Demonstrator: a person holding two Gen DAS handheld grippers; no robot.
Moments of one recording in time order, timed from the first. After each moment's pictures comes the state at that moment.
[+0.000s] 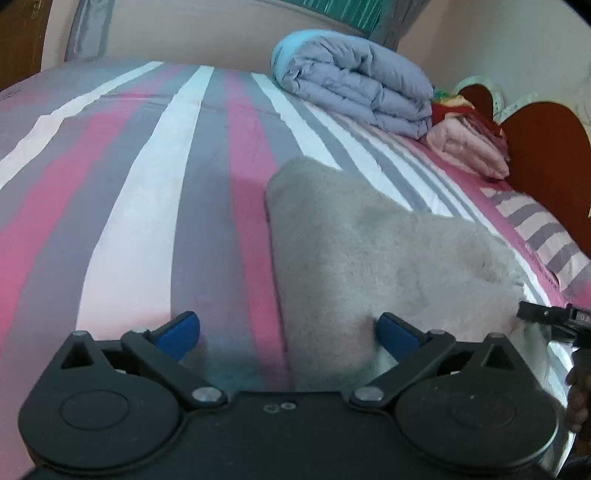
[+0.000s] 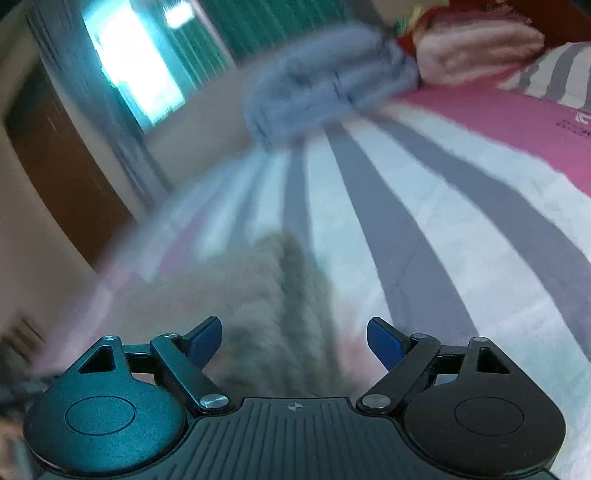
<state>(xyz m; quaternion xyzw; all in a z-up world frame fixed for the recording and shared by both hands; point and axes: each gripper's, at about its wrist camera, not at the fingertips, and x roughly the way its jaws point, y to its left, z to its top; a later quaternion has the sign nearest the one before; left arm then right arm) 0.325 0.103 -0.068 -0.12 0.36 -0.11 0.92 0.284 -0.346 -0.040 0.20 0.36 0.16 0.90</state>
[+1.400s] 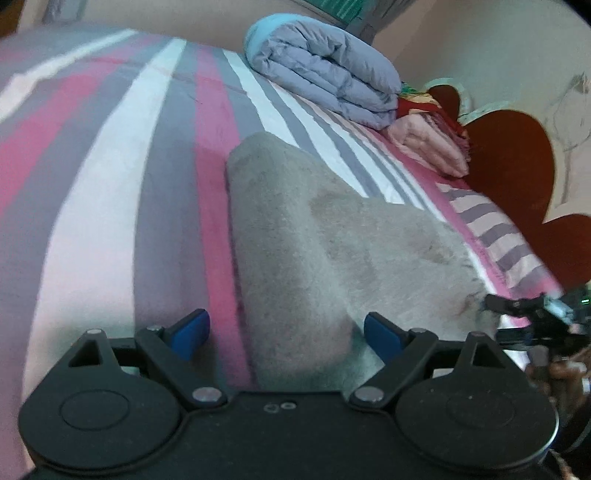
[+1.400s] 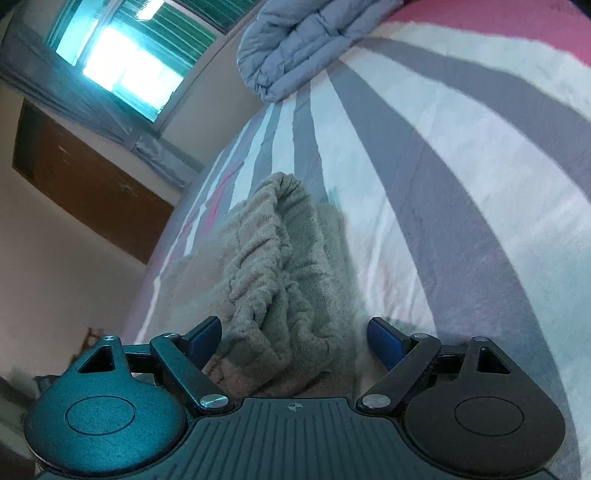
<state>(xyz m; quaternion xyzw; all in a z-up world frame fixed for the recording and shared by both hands) 0.319 0.114 -0.070 -0.19 0.39 -0.19 0.88 0.301 -0.379 -0.049 0.35 0.41 0.25 0.80</state>
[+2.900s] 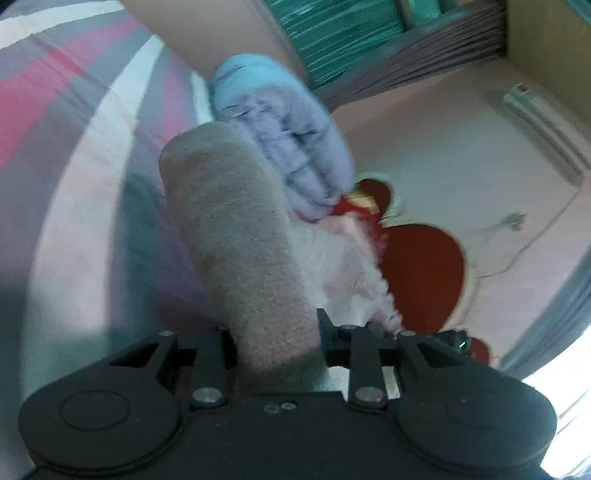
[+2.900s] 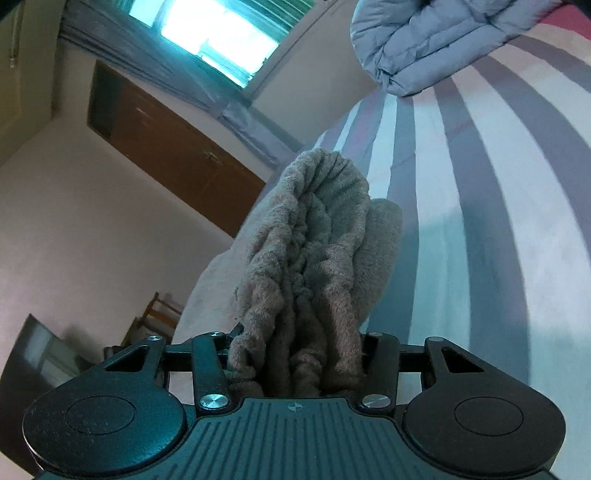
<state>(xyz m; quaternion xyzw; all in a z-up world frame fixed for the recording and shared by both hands) 0.510 0.202 -0.074 -0.37 0.32 -0.31 0.82 0.525 -0.264 -0.001 0.31 0.39 0.40 0.77</state>
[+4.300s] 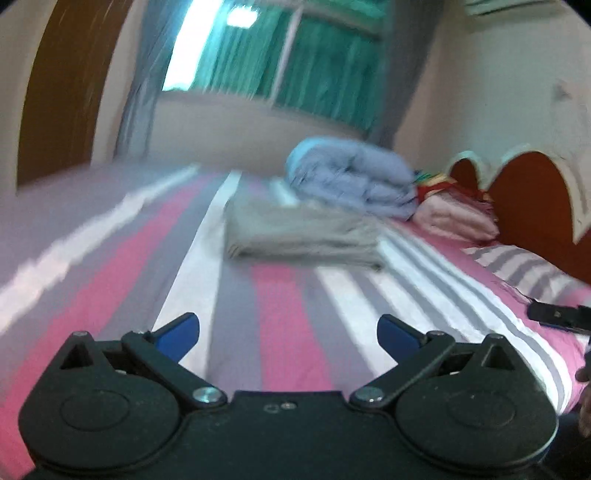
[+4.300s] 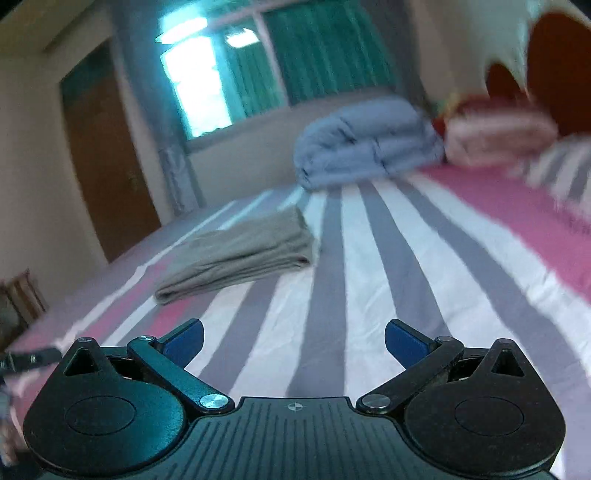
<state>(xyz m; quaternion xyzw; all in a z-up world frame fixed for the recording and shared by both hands) 0.081 0.059 -0.024 -0.08 0.17 -0.03 0.98 0.114 -0.326 0.009 0.11 0.22 0.20 0.95</state>
